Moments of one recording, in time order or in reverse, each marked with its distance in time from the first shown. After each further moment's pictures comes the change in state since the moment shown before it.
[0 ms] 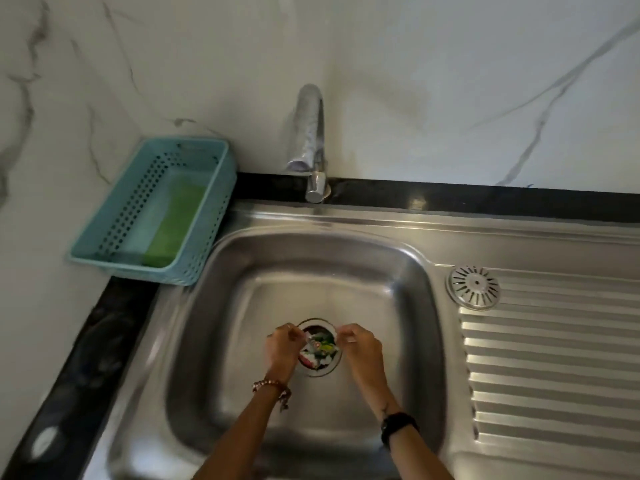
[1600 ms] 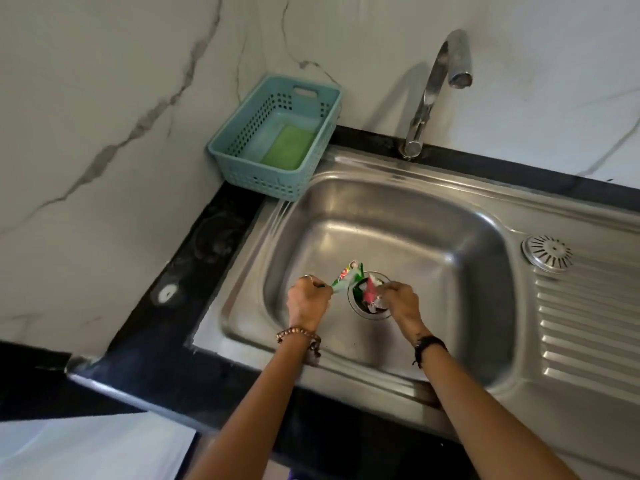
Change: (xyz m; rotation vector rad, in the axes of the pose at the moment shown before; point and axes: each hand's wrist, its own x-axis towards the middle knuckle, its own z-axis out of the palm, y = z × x) left_hand -0.071 -0.055 -0.081 -0.402 0.095 -0.146; right_hand -0.012 0.010 0.055 -0.022 -0.009 0.036
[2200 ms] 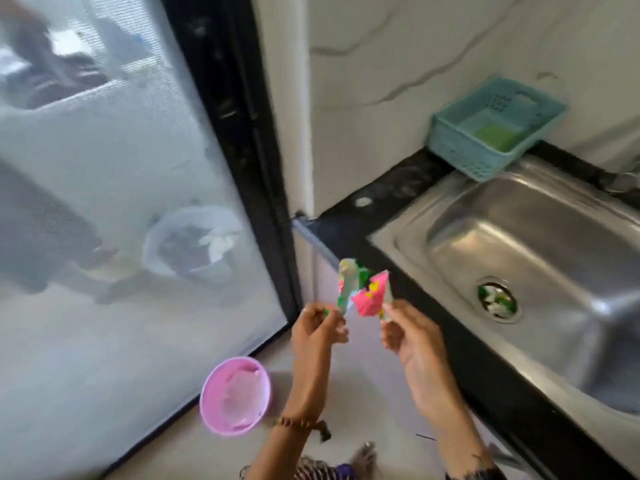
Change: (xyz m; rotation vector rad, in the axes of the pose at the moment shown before) left_hand -0.239 -0.144 -0.131 -0.828 0.431 0.099; right_hand -0.306 -0.030 0.077 0.485 -0.672 -0.164
